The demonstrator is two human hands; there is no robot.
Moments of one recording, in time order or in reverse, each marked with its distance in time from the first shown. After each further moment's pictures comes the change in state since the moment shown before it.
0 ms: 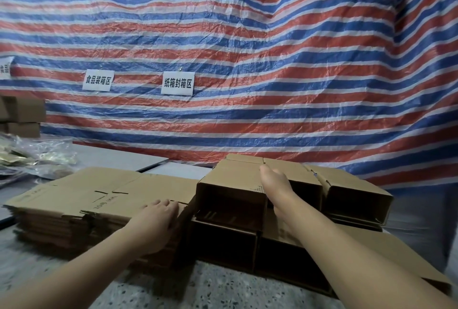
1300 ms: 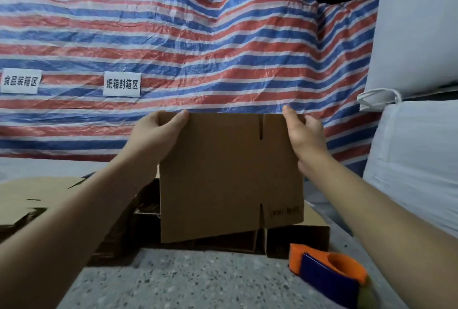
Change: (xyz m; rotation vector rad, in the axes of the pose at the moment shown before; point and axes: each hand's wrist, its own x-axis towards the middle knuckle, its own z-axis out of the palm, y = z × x) left_hand -0.047 0.159 -0.202 -1.473 0.421 -0.077; right_hand -0.105 -0.044 -0.203 0.175 0.407 -0.367
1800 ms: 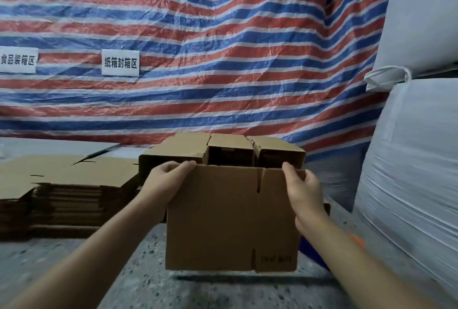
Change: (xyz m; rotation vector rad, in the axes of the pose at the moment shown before) left_hand -0.049 -0.102 0.017 0.059 -0.121 -0.384; right_hand -0.082 0.112 -0.008 0.007 0.049 0.302
